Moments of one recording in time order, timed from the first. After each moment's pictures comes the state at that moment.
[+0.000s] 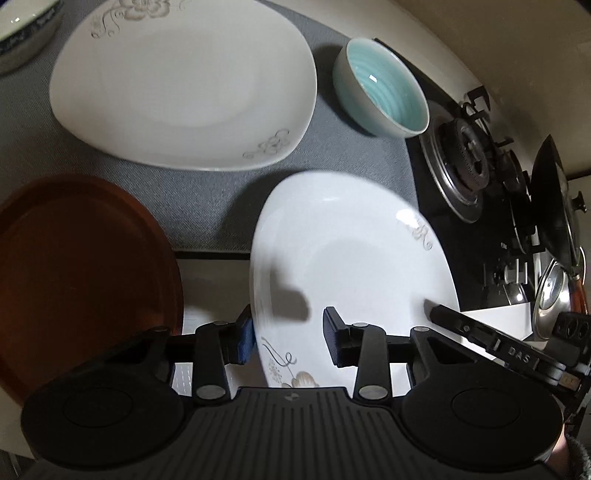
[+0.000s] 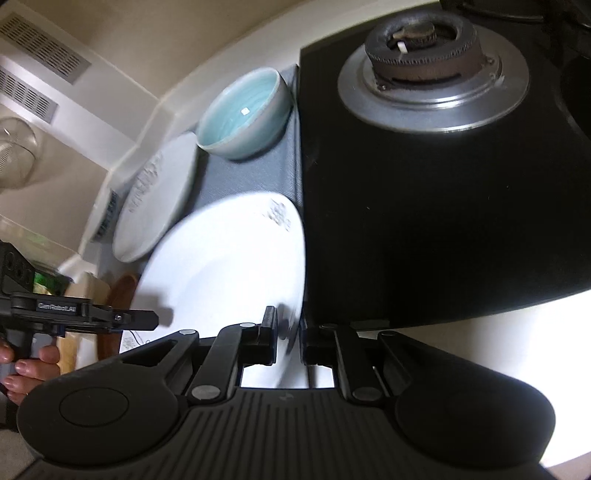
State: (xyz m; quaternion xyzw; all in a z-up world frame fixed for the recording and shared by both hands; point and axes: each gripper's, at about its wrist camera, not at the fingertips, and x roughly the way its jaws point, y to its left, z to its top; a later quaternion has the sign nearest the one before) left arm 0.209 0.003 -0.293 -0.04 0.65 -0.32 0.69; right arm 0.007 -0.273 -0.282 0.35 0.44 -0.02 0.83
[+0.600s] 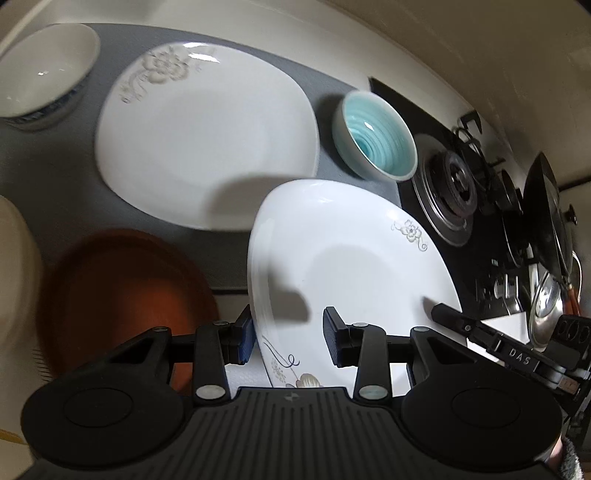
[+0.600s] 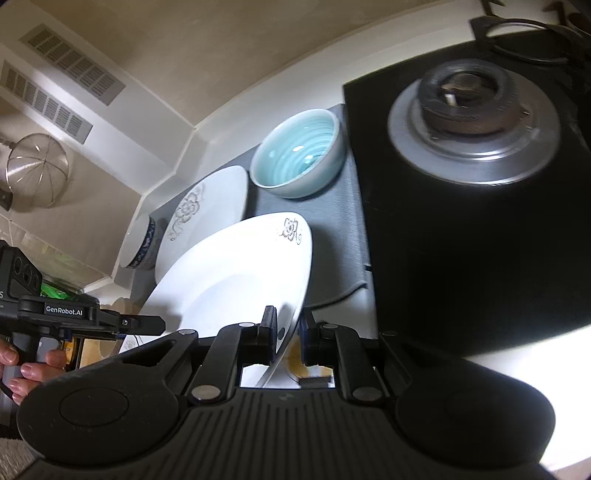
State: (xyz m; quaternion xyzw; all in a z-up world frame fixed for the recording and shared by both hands) left arm 0.232 0.033 -0.244 -0.04 0.63 -0.31 0.71; right arm 0.041 -0.248 -0.246 0.34 0.41 -0.01 0.84
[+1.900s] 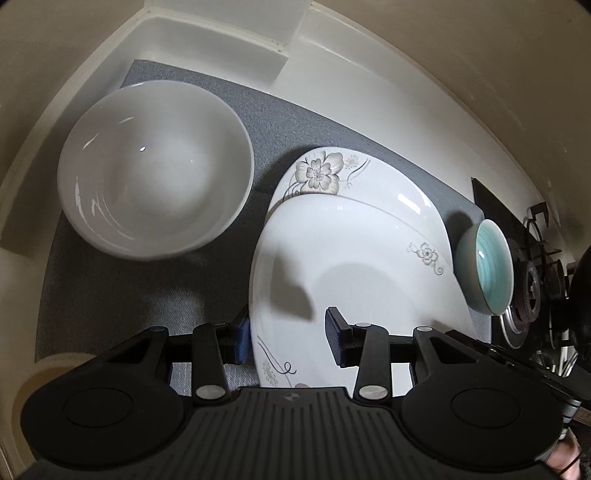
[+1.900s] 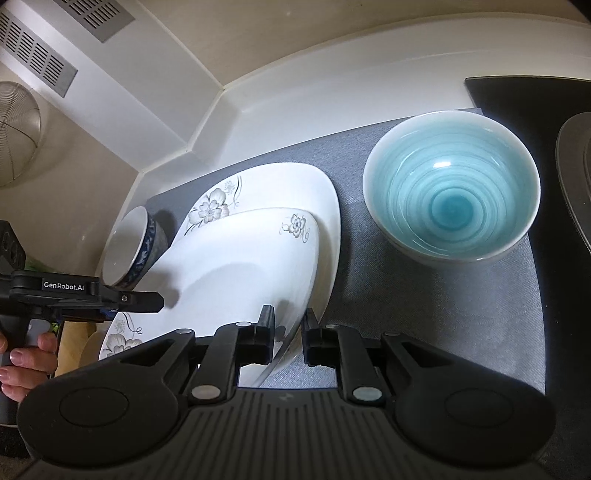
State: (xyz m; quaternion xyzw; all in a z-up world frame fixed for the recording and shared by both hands) left arm 0.365 0.087 -0.267 -0.06 0.62 -0.23 0.75; right arm 0.209 -0.180 -0.268 0.28 0.46 0.01 0.84
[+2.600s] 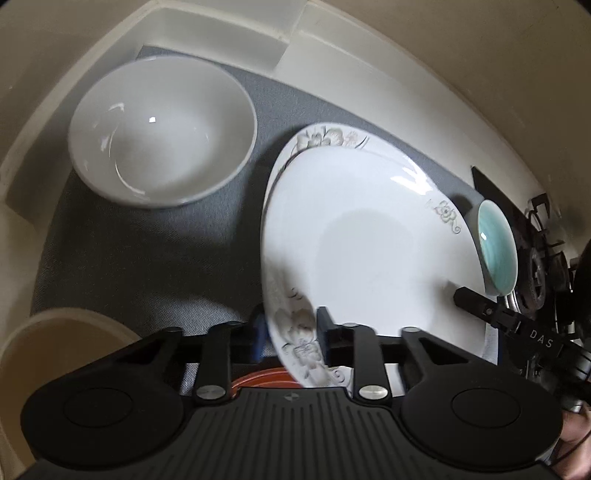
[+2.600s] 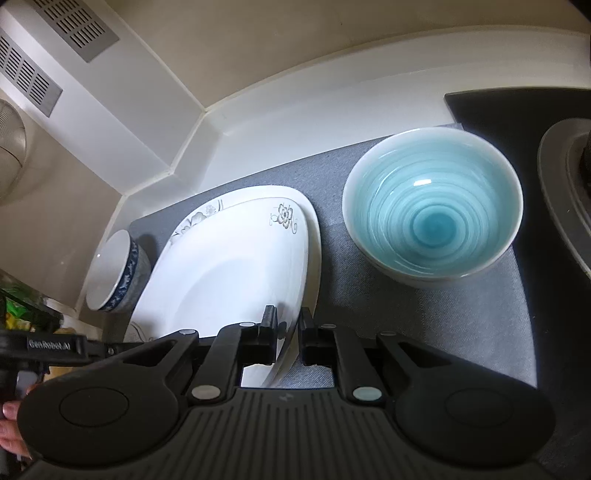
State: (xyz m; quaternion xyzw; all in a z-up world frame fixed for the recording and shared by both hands) left arm 0.334 0.094 -0.277 -0.06 0.61 -0.23 0.75; right arm 0.208 -0.179 -0.264 0.26 0.45 -0.05 0.86
